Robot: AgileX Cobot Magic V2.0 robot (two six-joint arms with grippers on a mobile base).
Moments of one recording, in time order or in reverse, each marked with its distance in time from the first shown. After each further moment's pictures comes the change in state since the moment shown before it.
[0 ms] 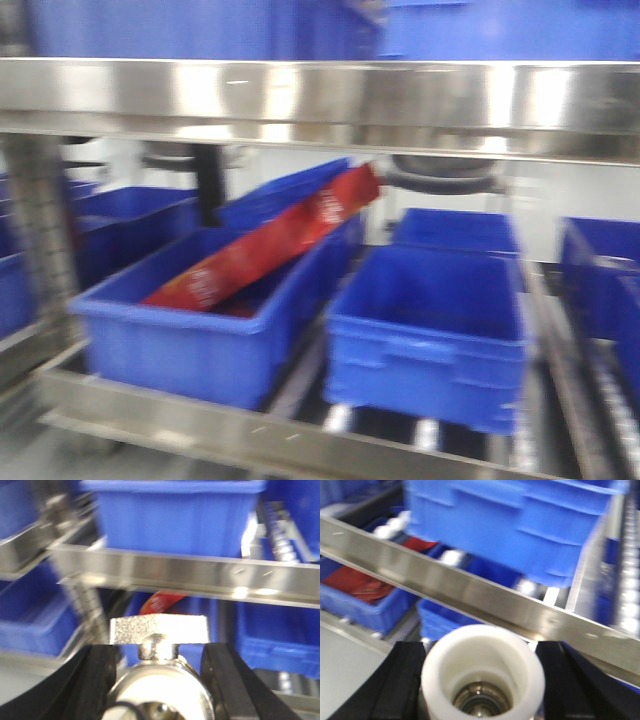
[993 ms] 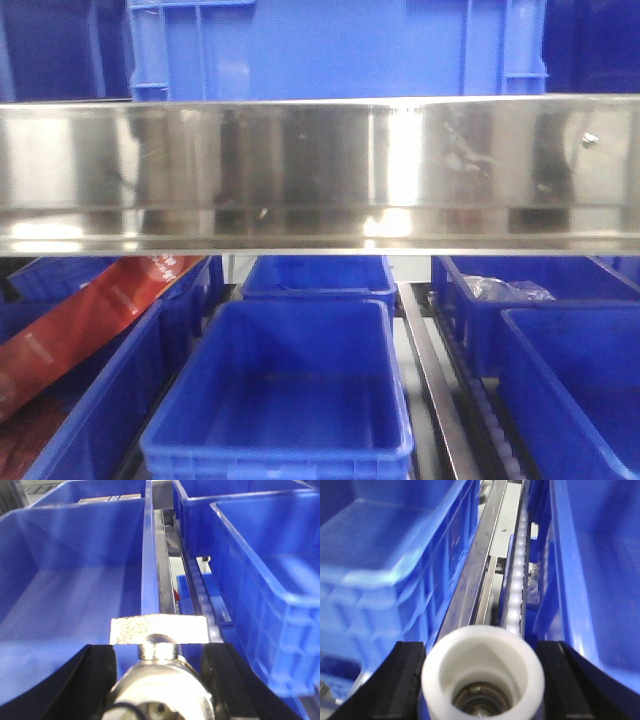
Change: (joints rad) left arm 0.000 0.000 0.000 0.000 -0.039 -0.002; right arm 0.000 0.000 0.000 -0.004 0.000 0.000
